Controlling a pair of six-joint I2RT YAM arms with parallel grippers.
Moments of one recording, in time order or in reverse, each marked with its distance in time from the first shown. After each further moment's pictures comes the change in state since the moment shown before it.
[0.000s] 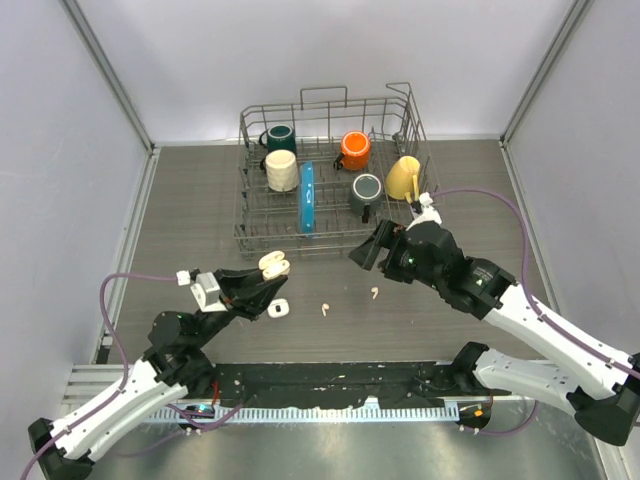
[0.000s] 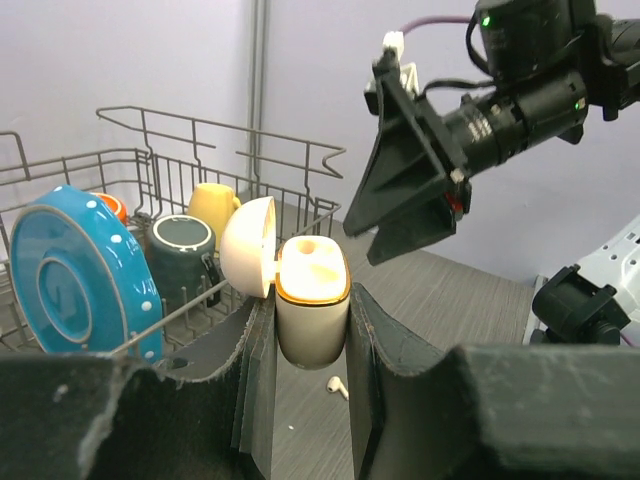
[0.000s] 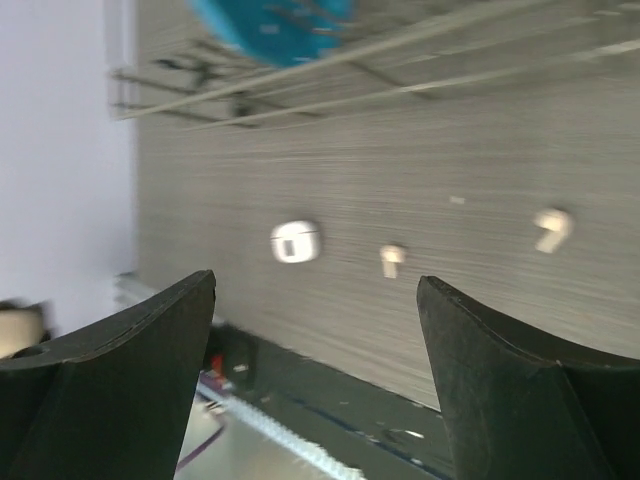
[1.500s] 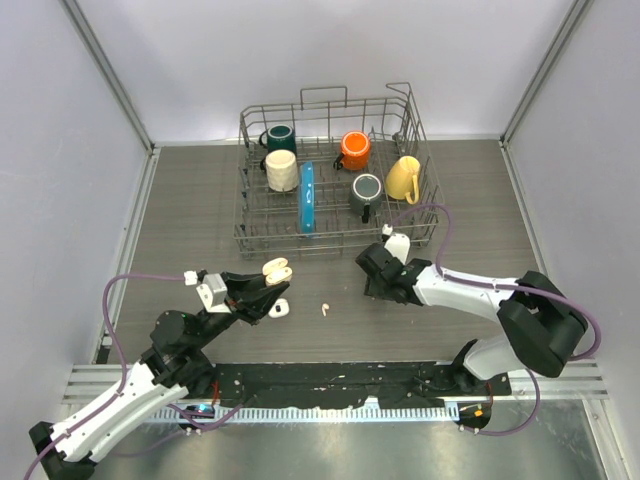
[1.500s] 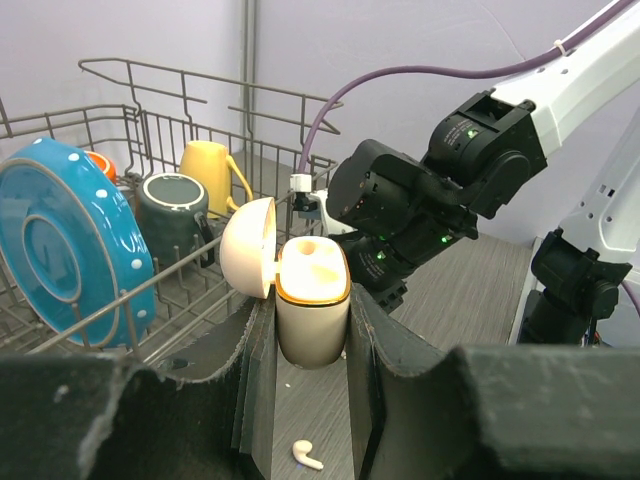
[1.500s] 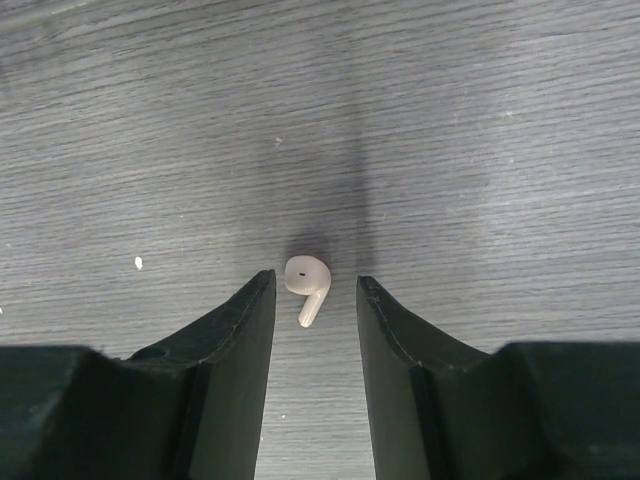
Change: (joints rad) left arm 0.000 -0.069 0.000 -0.158 0.019 0.003; right arm -0.001 0.490 -0.216 0.108 0.298 -0.062
